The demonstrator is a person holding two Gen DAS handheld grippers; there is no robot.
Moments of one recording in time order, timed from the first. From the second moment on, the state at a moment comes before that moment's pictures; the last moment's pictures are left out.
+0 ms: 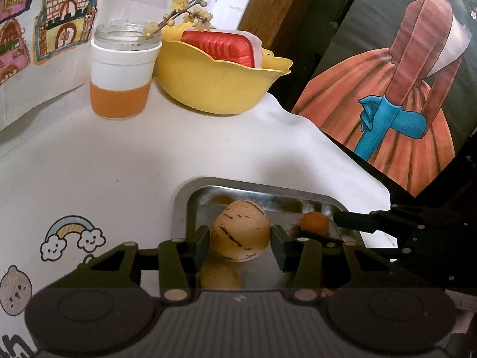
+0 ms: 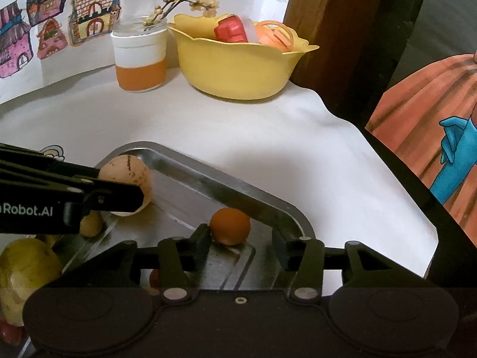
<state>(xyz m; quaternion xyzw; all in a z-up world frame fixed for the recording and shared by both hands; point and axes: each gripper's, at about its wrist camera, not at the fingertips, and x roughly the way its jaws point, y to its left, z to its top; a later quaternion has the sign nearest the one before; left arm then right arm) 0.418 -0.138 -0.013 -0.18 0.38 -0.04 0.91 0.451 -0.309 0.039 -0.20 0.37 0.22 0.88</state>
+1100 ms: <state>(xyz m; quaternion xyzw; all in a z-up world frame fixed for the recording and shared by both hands) 0.394 -0.129 0.009 -0.16 0.33 0.01 0.93 0.424 -0.334 0.055 -0.13 0.33 0.17 0.92</state>
